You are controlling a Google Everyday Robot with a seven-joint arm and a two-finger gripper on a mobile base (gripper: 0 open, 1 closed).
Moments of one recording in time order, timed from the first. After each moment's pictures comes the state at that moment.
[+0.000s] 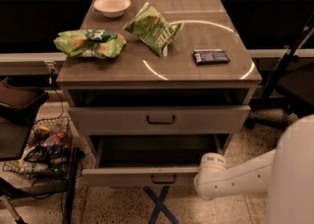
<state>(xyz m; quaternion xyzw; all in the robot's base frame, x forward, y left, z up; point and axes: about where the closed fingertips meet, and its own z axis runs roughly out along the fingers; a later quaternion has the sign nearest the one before) 0.440 -0.200 0.354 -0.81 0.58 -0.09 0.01</state>
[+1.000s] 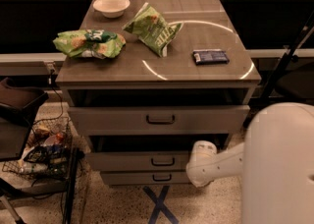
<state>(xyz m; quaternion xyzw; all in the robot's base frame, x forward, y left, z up) 0.500 -0.178 0.341 -0.83 0.55 -0.09 0.02</state>
